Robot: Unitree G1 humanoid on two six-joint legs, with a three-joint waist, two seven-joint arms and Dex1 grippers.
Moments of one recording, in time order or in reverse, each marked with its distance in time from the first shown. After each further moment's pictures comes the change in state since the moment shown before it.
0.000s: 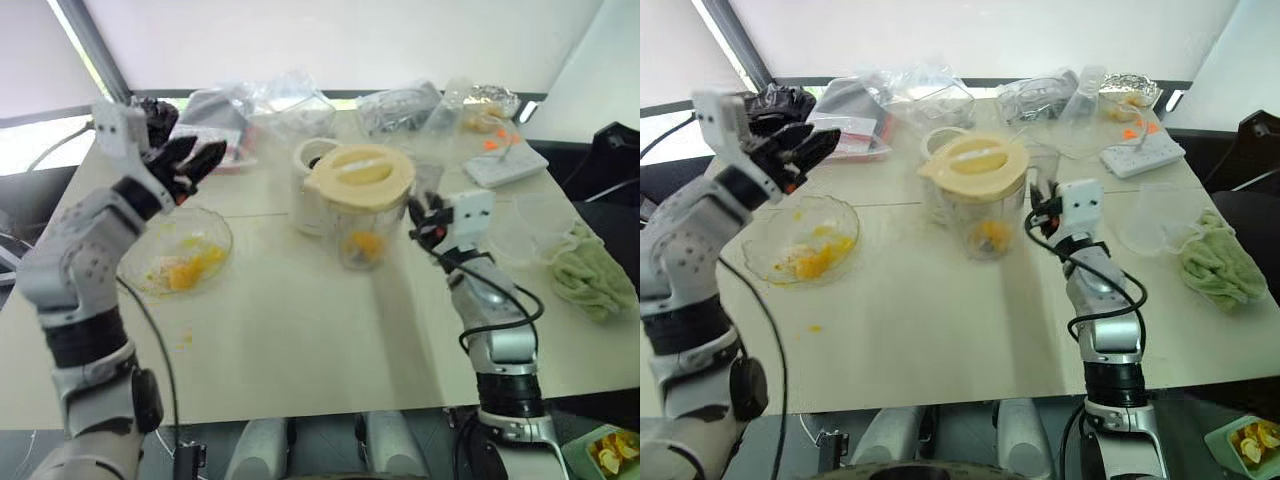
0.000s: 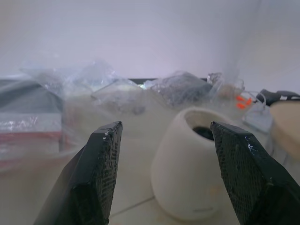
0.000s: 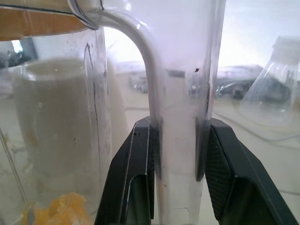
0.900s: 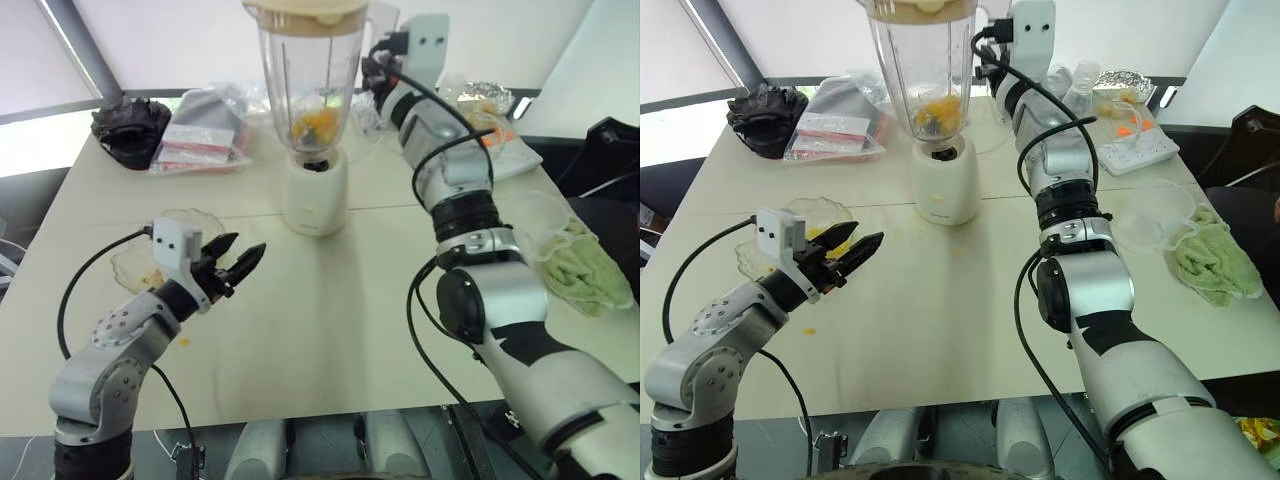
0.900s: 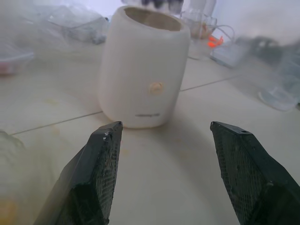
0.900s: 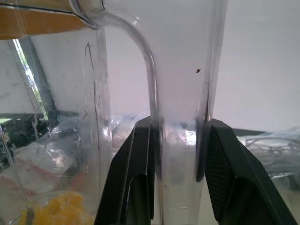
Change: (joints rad) left arm 0.452 -0.076 -0.169 -0.315 -0.055 -0.121 0.121; right arm -0.959 0.066 -0.023 1.114 -0.009 -0.200 -0.064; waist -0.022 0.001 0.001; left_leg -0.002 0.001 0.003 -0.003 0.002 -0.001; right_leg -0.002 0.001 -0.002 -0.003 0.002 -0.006
